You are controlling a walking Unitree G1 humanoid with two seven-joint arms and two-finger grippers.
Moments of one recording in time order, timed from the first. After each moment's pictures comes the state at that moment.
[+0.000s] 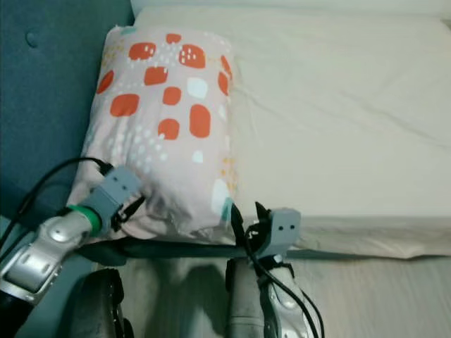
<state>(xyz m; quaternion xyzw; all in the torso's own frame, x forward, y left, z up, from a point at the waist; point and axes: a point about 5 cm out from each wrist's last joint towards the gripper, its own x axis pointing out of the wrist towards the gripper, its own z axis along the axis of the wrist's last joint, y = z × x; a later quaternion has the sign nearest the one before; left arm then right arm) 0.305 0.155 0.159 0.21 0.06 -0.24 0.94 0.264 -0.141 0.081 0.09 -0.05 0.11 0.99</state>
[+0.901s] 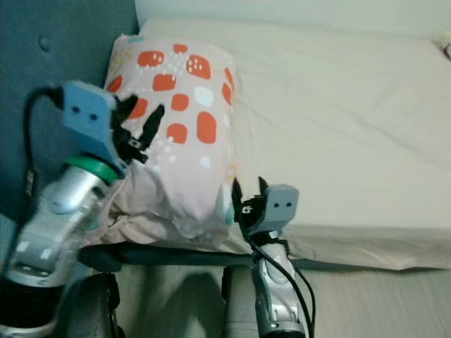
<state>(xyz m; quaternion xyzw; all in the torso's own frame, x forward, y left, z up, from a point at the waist) 0.314 0.096 0.211 0.03 -0.11 -0.13 0.98 0.290 -0.142 0.117 0.05 -0.13 0.06 0.99</state>
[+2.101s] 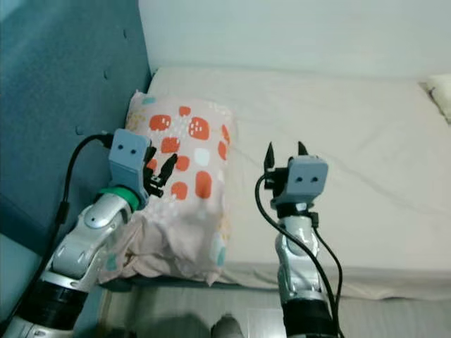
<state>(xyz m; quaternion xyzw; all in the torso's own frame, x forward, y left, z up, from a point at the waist) 0.323 0.094 0.171 0.05 -0.03 -0.18 0.98 0.314 -0.178 0.158 -0.04 -0.21 -0.04 0.98</state>
